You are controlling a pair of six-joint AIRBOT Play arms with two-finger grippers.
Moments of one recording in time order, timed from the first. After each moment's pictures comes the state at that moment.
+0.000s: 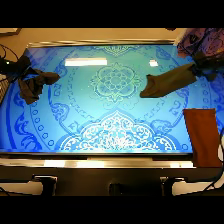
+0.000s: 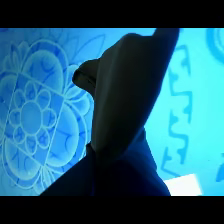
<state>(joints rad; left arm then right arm) 0.20 -1.58 1.91 1.12 -1.43 -1.75 -0.34 -1.63 1.87 -1.12 1.20 1.82</state>
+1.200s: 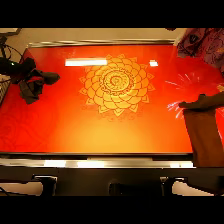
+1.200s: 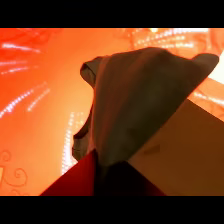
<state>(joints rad) 0.16 -1.58 1.91 1.12 -1.49 -1.75 -0.47 -1.42 1.88 -1.72 1.47 2.22</state>
